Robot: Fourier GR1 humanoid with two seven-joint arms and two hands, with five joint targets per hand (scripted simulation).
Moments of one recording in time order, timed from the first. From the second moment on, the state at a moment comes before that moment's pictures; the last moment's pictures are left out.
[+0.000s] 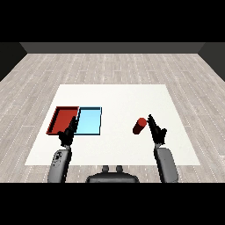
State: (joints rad) left arm 0.01 0.10 0.01 -1.55 0.02 -0.01 -0.02; right arm -0.02 -0.12 -0.01 -1.58 0.01 0.03 0.03
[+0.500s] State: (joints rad) left arm -0.02 0.06 0.01 -1.63 0.04 -0.02 -0.20; right arm 0.04 -0.30 -0.27 -1.56 -0.26 0.30 -0.19
